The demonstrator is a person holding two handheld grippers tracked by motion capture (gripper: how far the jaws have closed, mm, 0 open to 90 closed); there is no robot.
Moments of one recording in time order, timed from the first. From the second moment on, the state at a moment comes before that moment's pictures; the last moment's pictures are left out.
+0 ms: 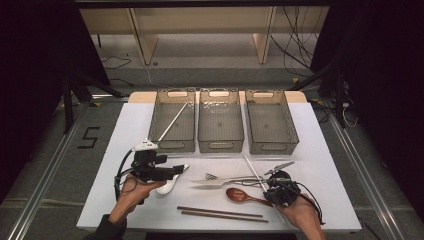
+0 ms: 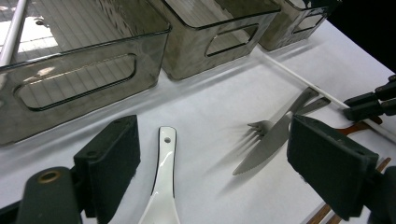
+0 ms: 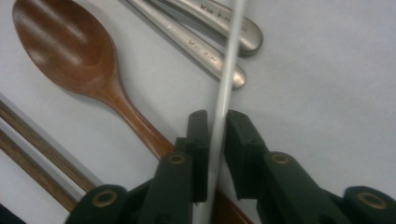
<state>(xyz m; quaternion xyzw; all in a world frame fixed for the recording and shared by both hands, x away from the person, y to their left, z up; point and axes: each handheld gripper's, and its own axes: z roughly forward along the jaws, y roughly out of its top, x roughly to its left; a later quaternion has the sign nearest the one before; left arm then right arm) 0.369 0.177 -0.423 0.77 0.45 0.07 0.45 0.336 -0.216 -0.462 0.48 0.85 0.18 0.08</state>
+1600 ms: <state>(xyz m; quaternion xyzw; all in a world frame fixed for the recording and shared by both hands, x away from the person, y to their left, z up) 0.365 0.173 -0.428 0.76 0.46 0.06 0.45 0.342 -0.182 -0.411 0.41 0.85 0.31 0.12</state>
